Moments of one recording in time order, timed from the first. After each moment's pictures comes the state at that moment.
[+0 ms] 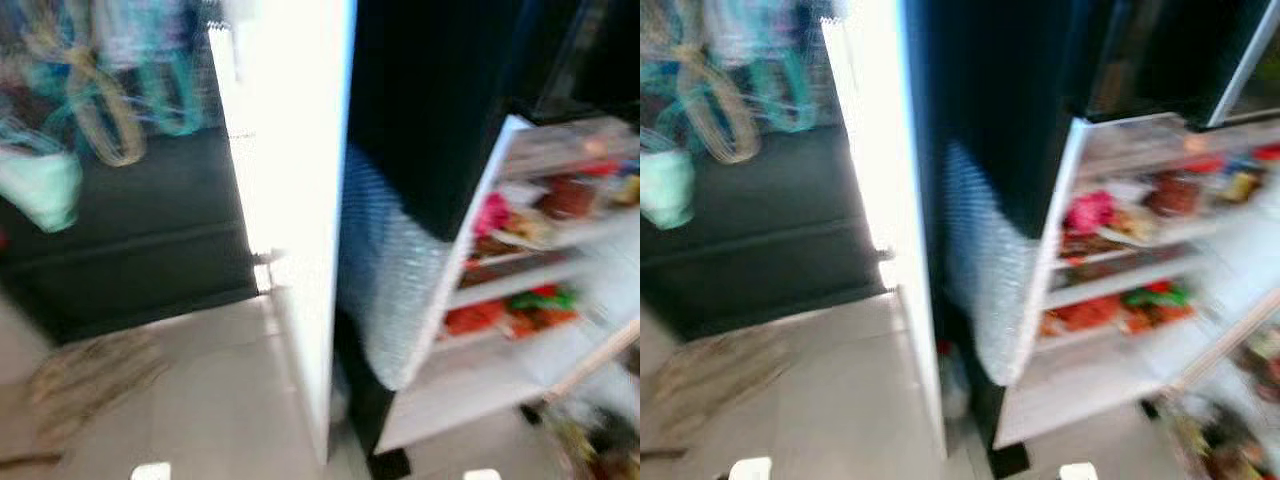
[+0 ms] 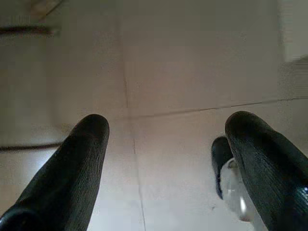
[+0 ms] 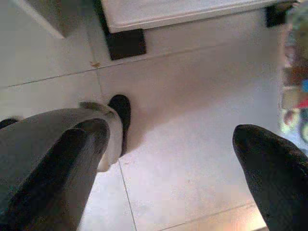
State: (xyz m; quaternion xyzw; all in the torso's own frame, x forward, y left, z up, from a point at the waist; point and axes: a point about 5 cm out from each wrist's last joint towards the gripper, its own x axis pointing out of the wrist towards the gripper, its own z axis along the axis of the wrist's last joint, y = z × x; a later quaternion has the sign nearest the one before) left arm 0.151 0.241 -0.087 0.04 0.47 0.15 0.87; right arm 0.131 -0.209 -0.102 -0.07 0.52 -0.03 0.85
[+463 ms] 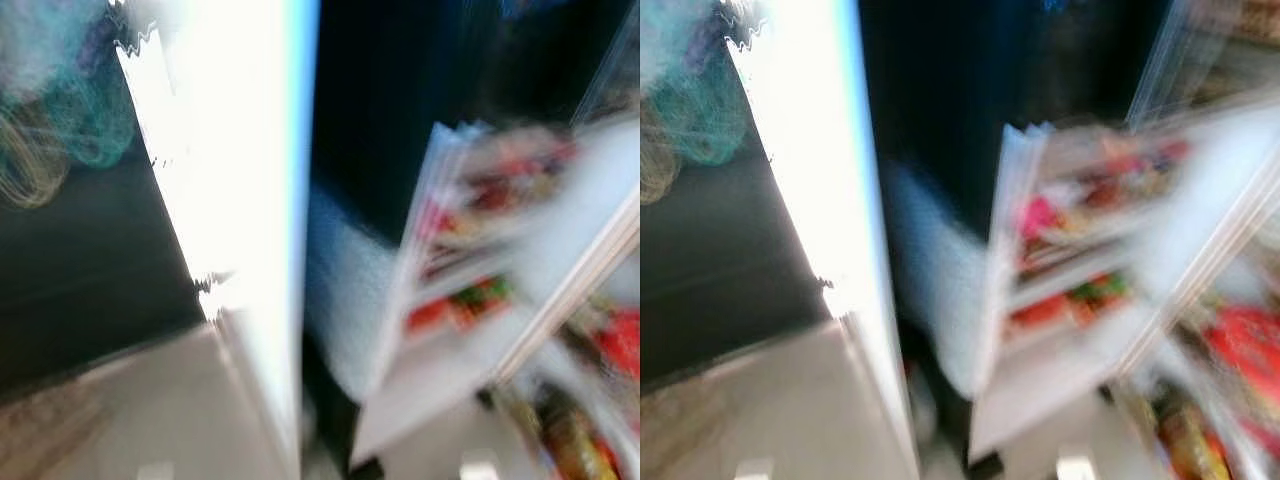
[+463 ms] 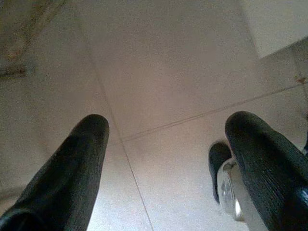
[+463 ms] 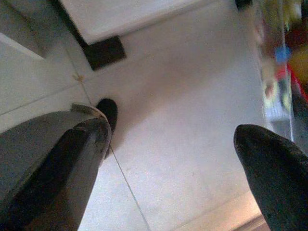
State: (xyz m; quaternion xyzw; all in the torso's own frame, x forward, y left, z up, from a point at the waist) left arm 0.145 0.235 -0.091 0.03 0.48 0.15 0.86; right arm 0.136 -0.214 -0.099 -0.08 0.51 -0.03 0.85
